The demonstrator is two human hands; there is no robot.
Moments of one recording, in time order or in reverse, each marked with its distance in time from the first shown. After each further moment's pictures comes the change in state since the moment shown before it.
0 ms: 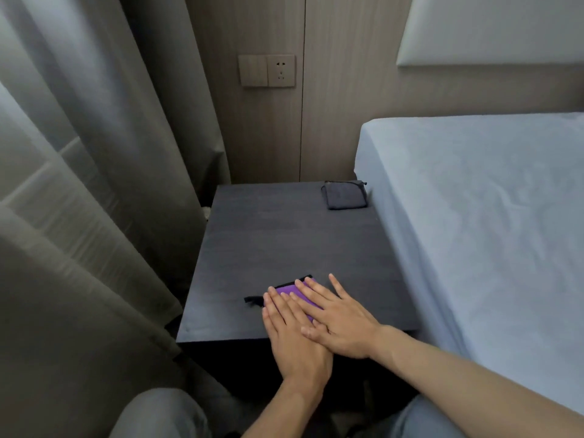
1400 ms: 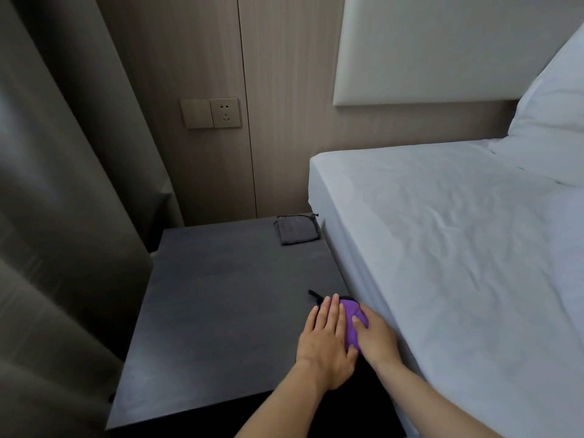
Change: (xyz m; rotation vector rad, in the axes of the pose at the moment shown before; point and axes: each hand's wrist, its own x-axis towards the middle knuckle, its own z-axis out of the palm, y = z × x) left_hand 0.054 0.104 0.016 0.186 -0.303 0.781; right_hand -0.054 0.099 0.018 0.690 0.506 1.124
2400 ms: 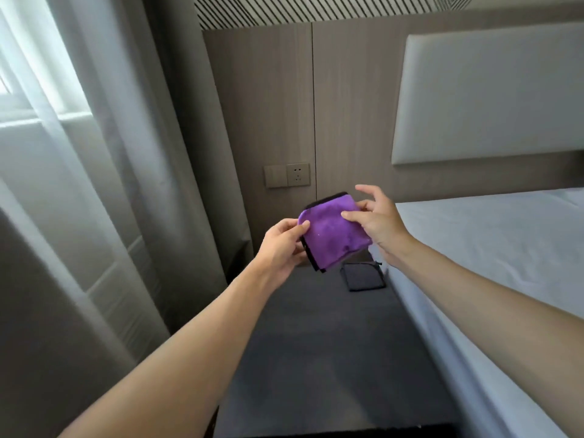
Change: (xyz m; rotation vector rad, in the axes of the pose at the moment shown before) left_hand -0.068 -0.166 -0.283 -1.684 0.539 -0.323; right_hand -0.018 -0.326 -0.109 0.669 -0.134 -0.541
